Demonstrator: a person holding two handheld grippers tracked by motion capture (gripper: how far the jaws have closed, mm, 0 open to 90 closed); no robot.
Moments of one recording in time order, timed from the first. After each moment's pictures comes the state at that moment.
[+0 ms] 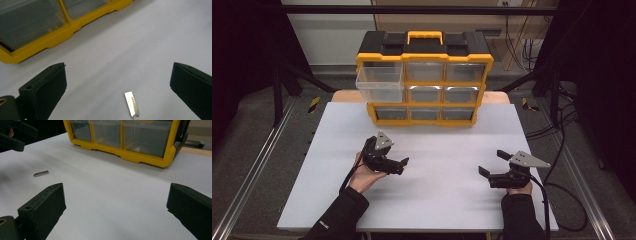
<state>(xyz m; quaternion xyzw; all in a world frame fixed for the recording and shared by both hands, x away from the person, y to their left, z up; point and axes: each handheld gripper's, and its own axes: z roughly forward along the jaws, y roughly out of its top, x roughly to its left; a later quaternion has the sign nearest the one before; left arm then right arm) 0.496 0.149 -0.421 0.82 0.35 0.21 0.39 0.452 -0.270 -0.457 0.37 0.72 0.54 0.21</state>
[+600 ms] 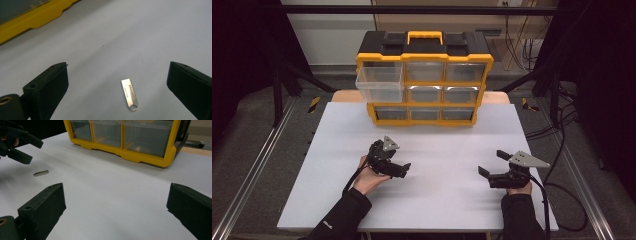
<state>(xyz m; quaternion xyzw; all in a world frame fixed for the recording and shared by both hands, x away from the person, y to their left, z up) 0.500 0.139 -0.440 0.85 0.37 0.18 0.34 0.452 -0.270 -0.458 0.37 0.72 0.54 0.21</state>
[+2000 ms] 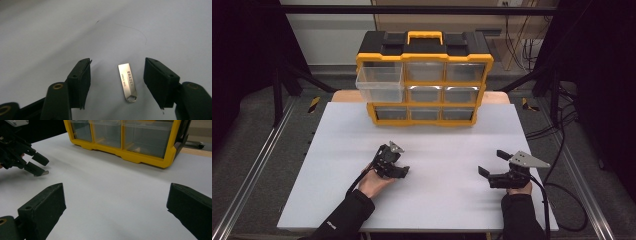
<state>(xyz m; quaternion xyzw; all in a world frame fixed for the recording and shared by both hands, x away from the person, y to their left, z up) 0.504 0.128 -0.462 0.86 0.40 0.14 0.28 0.452 -0.270 -0.457 0.37 0.72 0.54 0.21</state>
